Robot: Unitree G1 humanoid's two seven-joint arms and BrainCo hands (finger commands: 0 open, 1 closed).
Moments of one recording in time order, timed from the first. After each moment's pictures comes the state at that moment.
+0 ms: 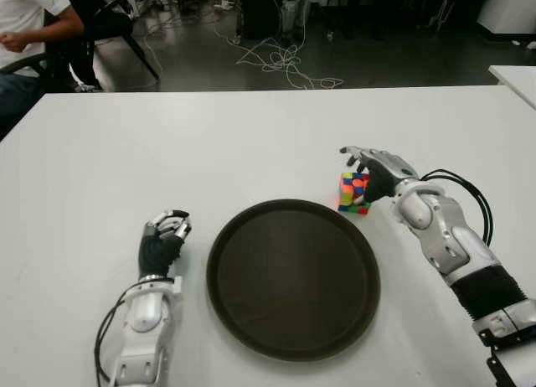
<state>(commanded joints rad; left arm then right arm) 0.15 -0.07 0.07 0.09 0.01 0.04 0.11 -0.45 -0.42 0.37 0.31 -0.67 0.11 0.19</state>
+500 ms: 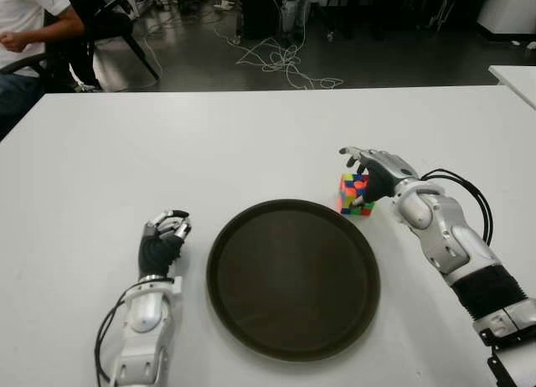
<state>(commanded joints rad) 0.15 -0.07 0.07 0.08 0.00 0.05 0.10 -0.45 -0.42 0.37 0.31 -0.66 0.12 0.22</state>
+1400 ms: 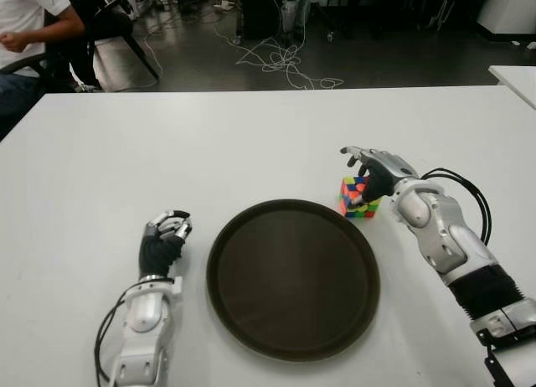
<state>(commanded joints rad) 0.15 -0.06 0.07 0.10 0.02 0.04 0.10 -0.44 -0.40 0.37 0.27 -0.67 0.20 0.23</state>
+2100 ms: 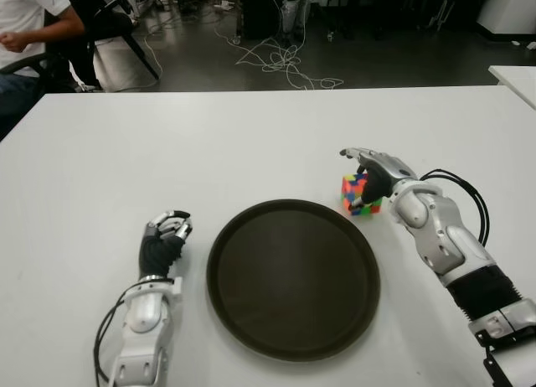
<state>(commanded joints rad) 0.15 -0.06 0.07 0.10 0.02 0.04 0.10 -0.43 -0.40 0.37 0.27 -0.66 0.20 0.22</state>
